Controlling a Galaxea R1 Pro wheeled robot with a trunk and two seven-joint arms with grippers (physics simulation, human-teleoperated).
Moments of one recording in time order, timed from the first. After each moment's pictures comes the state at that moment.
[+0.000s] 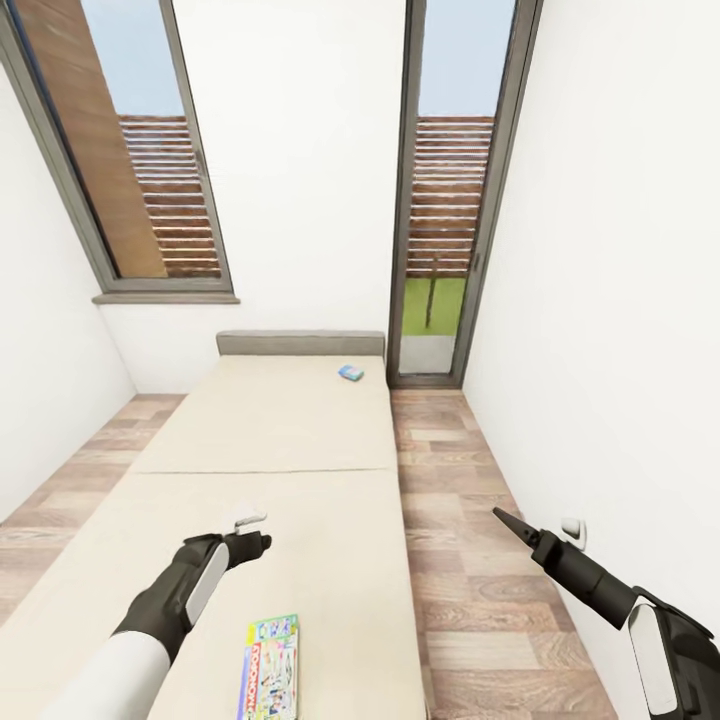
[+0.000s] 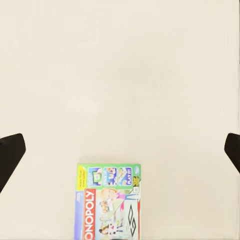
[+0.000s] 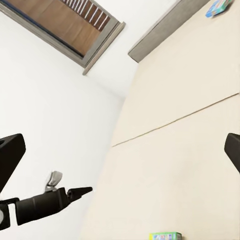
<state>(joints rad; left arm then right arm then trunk) -0.61 0.03 -0.01 -0.75 0.27 0.56 0.11 -0.30 -0.05 -0.55 -1.26 -0.31 0.70 1.02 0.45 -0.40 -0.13</state>
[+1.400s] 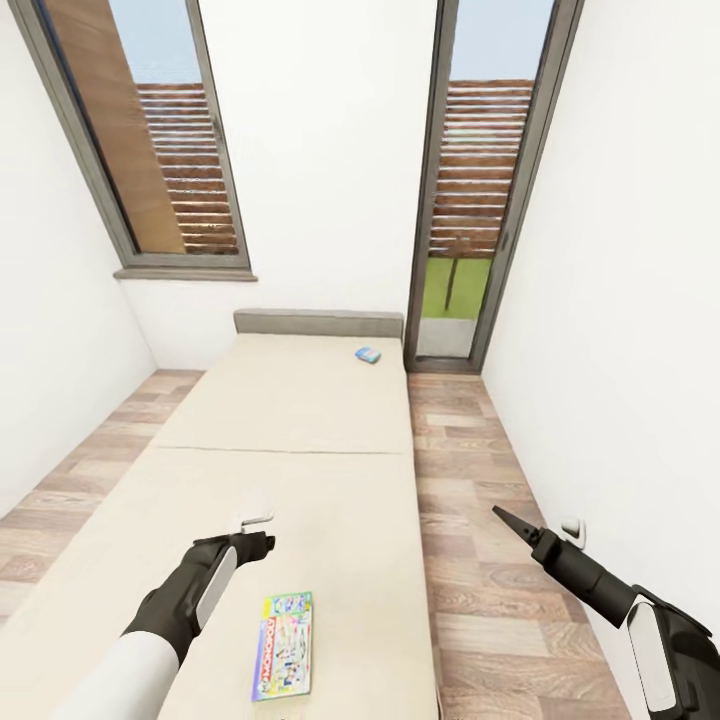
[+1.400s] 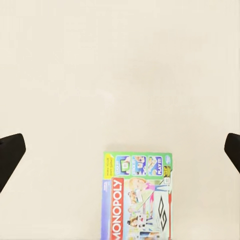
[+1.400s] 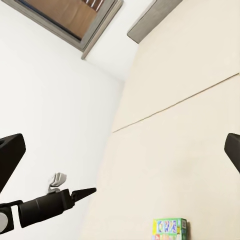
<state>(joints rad) -0.61 0.00 -0.01 -0.74 0.18 0.52 0.11 -0.31 -0.05 -0.55 -1.25 -0.32 0.70 1.02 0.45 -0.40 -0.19</state>
